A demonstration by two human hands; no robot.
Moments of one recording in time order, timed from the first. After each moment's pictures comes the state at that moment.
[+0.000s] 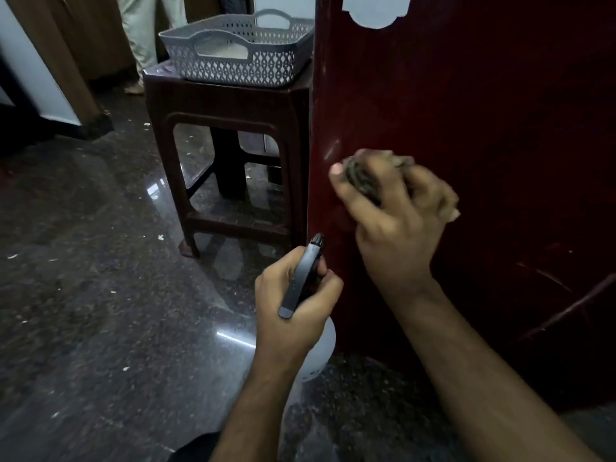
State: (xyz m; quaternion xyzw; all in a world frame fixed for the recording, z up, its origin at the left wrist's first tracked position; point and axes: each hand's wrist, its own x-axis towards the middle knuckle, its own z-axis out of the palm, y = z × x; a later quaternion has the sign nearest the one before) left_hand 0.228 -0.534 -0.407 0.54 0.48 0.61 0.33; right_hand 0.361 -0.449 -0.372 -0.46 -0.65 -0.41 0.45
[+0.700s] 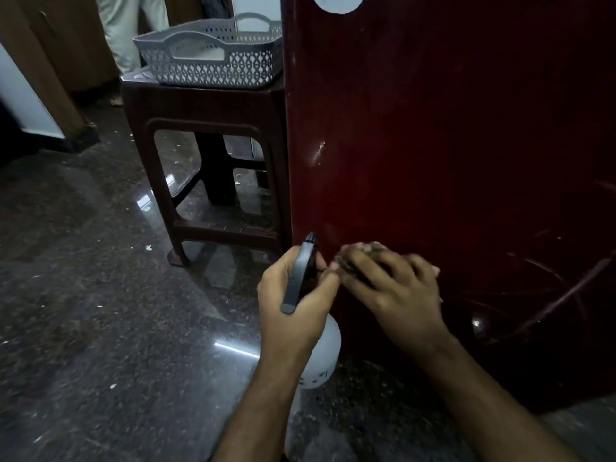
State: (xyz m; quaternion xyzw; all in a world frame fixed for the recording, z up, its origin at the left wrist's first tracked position) left_hand 0.247 -0.523 -0.419 0.51 0.48 0.60 0.39; right_hand 0.420 -0.480 -0.459 -0.39 -0.78 -0.40 0.27
